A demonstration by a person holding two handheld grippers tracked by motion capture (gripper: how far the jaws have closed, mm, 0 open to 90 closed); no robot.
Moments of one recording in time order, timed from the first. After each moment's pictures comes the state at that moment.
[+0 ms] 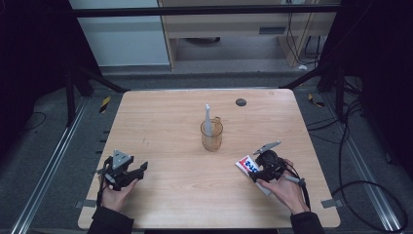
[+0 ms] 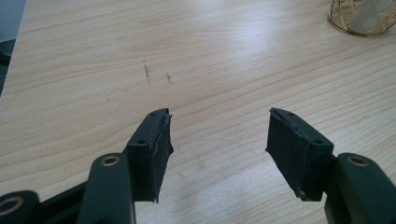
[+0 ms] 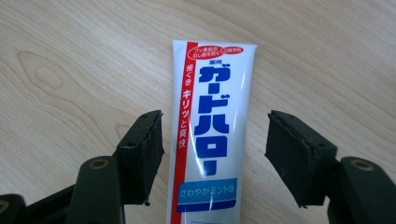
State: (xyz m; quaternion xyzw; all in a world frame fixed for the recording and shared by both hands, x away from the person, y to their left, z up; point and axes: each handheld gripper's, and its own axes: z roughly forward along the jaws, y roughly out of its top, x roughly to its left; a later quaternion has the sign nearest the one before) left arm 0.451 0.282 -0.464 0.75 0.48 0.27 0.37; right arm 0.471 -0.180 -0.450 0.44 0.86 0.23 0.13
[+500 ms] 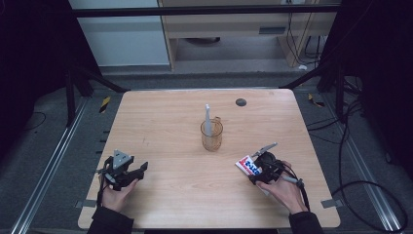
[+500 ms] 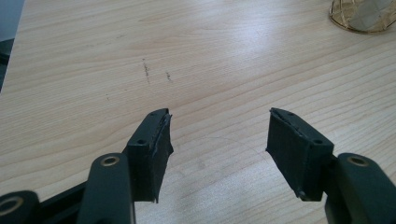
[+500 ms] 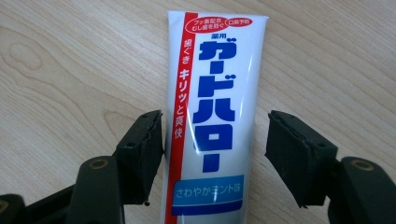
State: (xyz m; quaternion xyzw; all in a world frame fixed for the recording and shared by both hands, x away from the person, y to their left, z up) left arm 0.451 0.282 -0.465 0.75 0.48 0.27 0.36; right arm 0.475 -0.180 -0.465 0.45 0.86 0.20 0.11
